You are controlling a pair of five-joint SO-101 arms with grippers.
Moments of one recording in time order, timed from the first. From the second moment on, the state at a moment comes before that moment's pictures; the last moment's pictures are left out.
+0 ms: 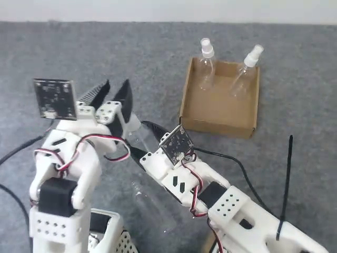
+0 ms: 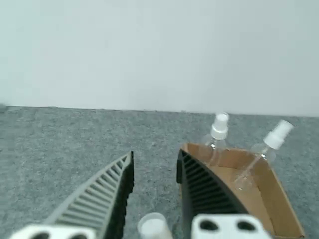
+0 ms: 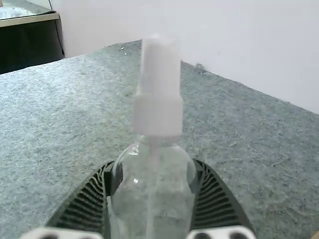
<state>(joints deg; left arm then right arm) 4.0 -63.8 38.0 57.8 14.9 -50.4 -46.8 76.1 -7.9 -1.7</state>
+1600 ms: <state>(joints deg) -0.3 -63.9 56.0 55.5 5.5 -41.7 -46.8 76.9 -7.9 -1.7</state>
